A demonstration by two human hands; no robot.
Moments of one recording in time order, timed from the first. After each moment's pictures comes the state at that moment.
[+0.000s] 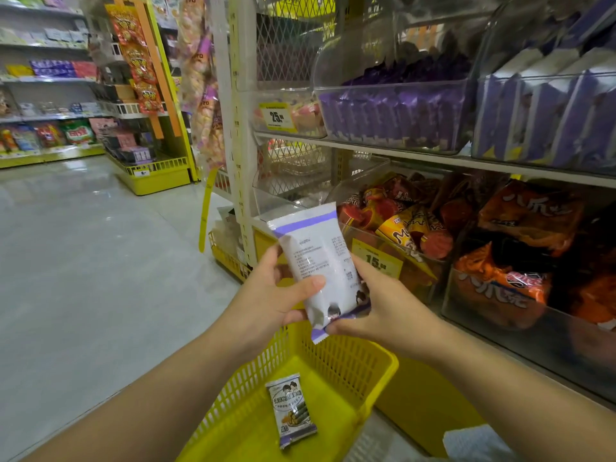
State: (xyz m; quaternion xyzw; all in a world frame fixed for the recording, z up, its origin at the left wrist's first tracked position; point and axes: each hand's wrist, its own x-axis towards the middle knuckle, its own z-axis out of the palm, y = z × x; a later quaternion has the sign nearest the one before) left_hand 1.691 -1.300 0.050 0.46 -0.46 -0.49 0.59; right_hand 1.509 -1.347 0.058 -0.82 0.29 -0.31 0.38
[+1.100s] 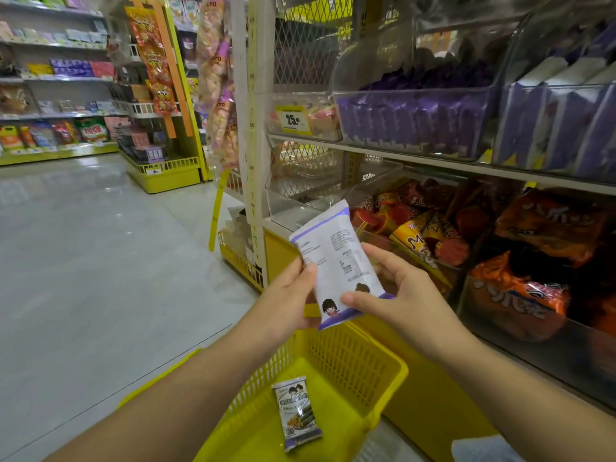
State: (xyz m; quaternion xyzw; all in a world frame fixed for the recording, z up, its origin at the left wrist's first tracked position) left_hand 1.687 -1.296 0.053 0.54 -0.49 -0.44 0.52; right_hand 1.514 -1.342 0.066 -0.74 0.32 -0.39 0.43
